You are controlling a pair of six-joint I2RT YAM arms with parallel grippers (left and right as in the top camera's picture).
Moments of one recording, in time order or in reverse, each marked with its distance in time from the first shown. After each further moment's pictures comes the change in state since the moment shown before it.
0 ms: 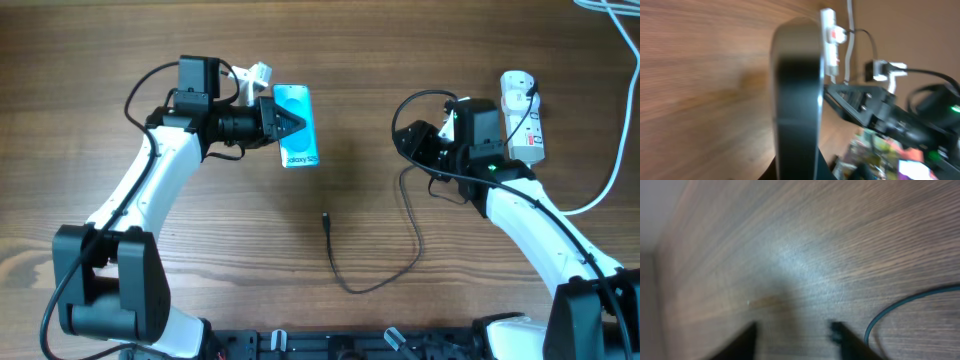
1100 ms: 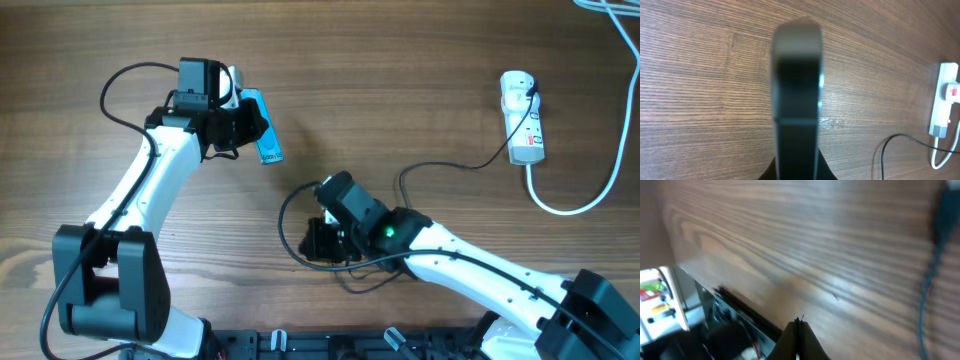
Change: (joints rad) left arm 0.001 0.000 0.000 -0.056 -0.531 -0.070; right arm 0.694 0.001 0.015 -0.179 -0.110 0.206
